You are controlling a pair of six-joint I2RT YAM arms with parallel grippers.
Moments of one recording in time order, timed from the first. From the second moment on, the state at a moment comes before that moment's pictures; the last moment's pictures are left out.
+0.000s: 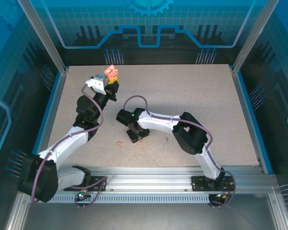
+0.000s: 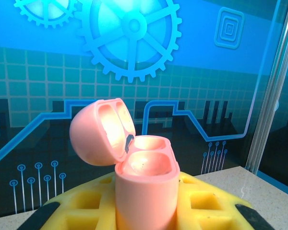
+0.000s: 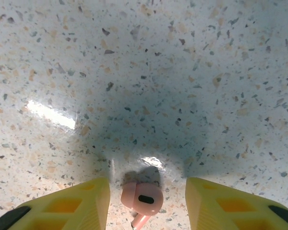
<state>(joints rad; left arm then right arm) -0.29 1.19 0.68 0.73 0.05 -0.12 0.99 2.18 1.68 -1.00 0.10 0.50</state>
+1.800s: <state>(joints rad) -0.29 1.18 0.69 0.73 0.13 -0.14 0.95 1.98 1.50 -0.93 0.20 0.52</state>
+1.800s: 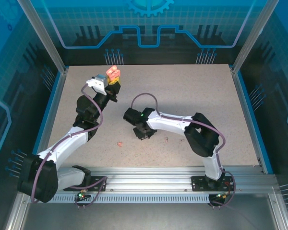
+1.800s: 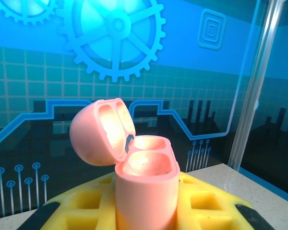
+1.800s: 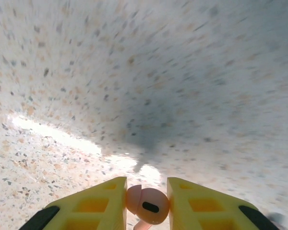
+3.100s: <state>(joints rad) -0.40 1.18 0.72 0.72 0.28 0.01 0.76 1.51 1.78 -0.43 0.02 0.03</state>
